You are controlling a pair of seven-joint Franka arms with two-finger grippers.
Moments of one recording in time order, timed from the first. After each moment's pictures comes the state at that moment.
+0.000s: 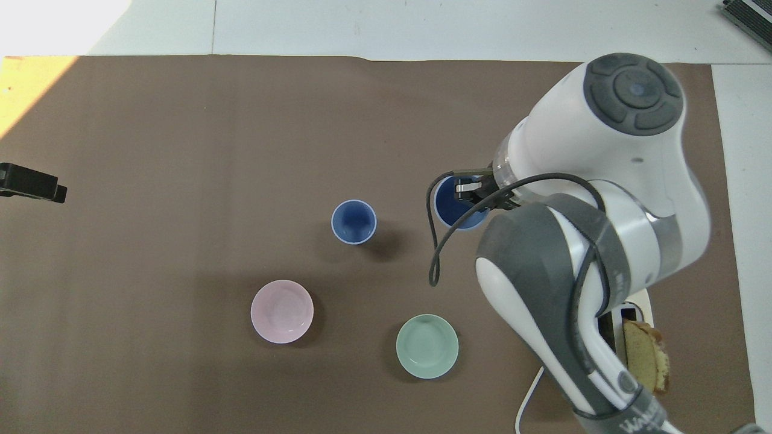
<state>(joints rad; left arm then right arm) -0.07 0.03 0.09 -1.52 -0.04 1.55 0.19 0.40 0.23 0.18 -1.48 0.03 1.75 0.57</state>
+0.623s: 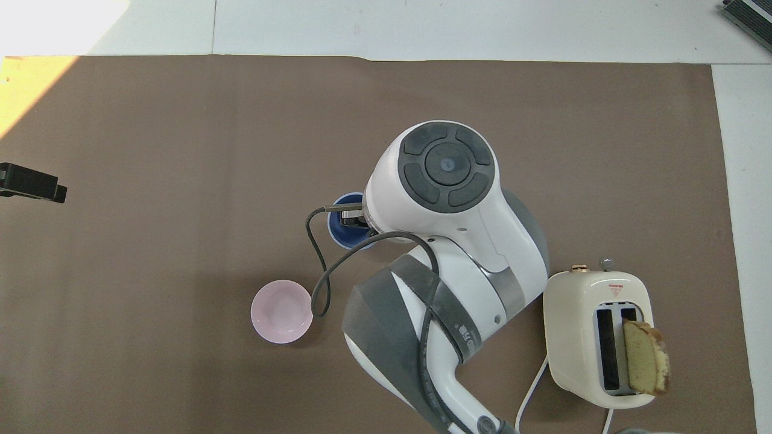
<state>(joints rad) -0.07 0.03 0.09 -1.52 -0.04 1.55 0.19 0.45 0.35 0.18 -1.47 0.03 1.91 0.61</state>
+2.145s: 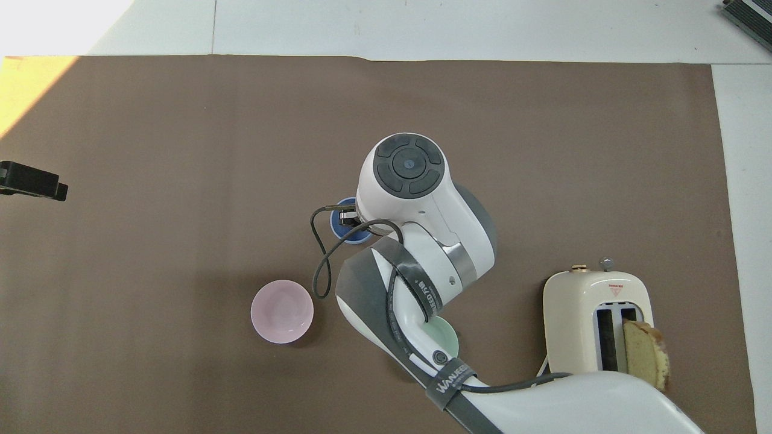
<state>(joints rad) -0.07 0.03 0.09 -1.52 -0.04 1.56 0.18 0.45 0.43 0.17 -1.50 -0.02 1.96 0.61</state>
